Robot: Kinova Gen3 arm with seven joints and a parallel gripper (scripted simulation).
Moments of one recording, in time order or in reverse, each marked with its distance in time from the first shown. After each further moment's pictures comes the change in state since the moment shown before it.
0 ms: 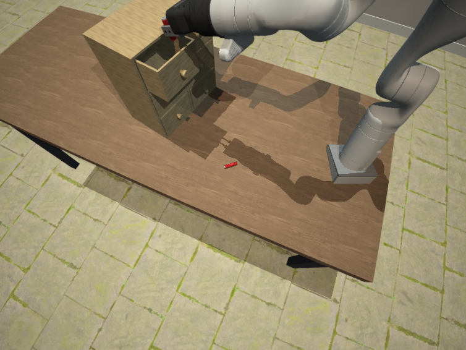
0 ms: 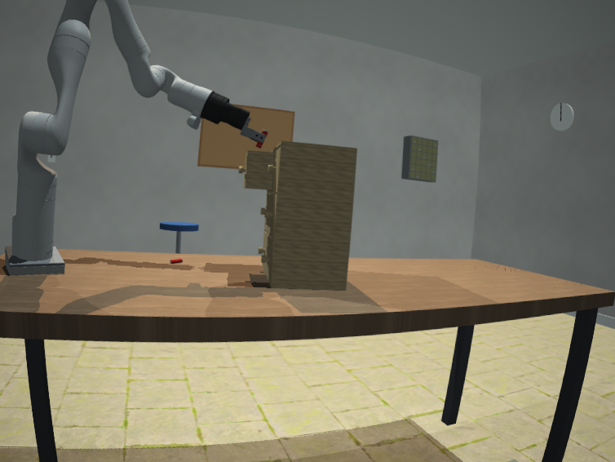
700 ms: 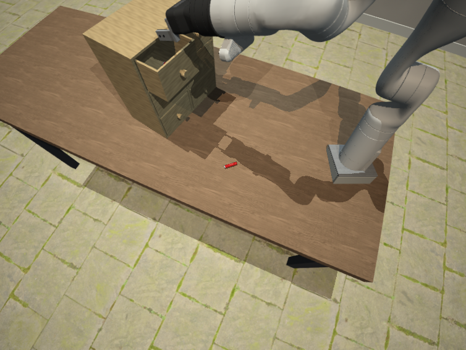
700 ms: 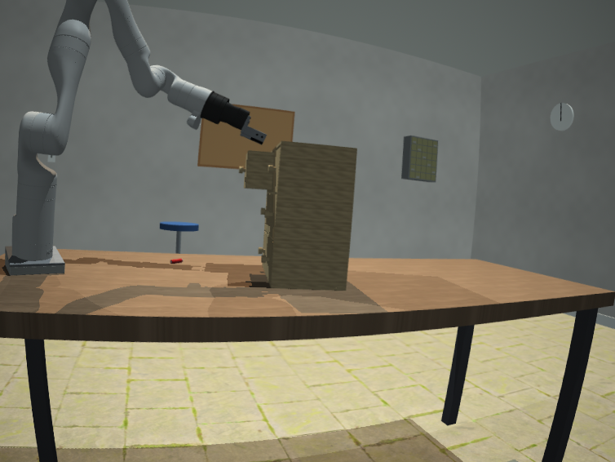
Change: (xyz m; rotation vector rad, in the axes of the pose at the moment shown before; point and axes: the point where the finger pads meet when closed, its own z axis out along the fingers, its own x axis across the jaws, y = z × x) arm 0.000 0.000 0.000 0.000 0.000 0.000
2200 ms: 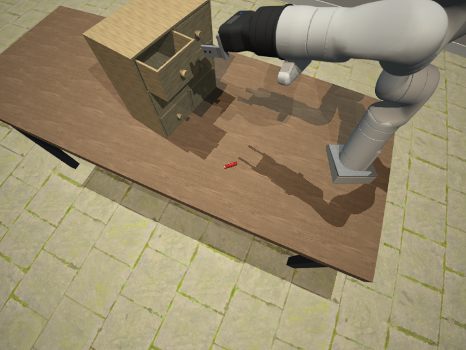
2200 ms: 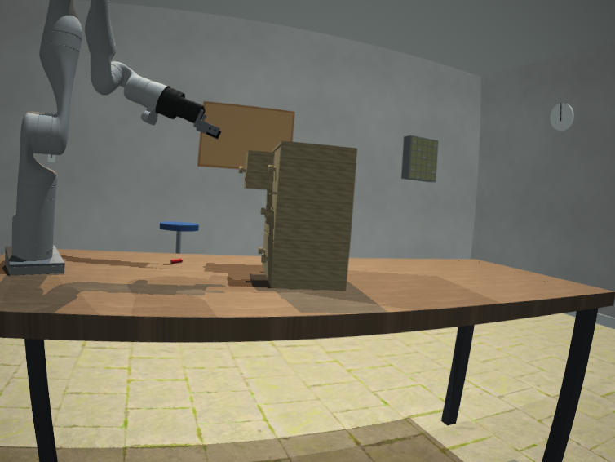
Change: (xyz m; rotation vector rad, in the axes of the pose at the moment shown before) arm -0.009 -0.035 -0.116 -0.001 -0.028 0.000
